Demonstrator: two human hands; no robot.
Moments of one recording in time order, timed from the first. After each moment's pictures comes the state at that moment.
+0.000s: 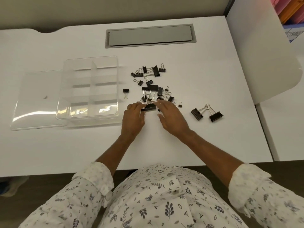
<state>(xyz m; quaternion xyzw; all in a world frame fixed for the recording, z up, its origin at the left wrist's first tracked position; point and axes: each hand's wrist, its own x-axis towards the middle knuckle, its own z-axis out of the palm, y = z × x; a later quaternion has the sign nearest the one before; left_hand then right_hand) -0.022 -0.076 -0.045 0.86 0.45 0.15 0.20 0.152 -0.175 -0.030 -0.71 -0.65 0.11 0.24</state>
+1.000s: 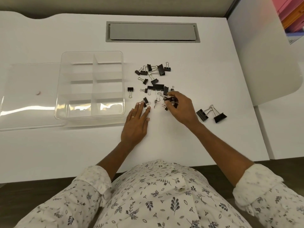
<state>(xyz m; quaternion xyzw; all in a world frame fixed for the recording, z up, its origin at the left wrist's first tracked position) -0.065 -0.079 -0.075 0.91 0.38 0.08 0.17 0.155 -0.142 0.002 -0.77 -0.48 0.20 0.36</state>
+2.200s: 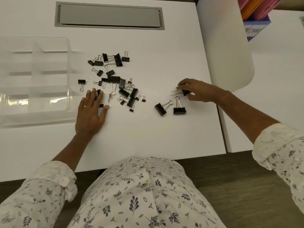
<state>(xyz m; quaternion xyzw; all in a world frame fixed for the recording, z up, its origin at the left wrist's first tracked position) -0.023 -0.077 -0.069 0.86 0.47 0.09 0.15 0.439 -0.213 0.007 -0.65 -0.71 0.26 -0.03</state>
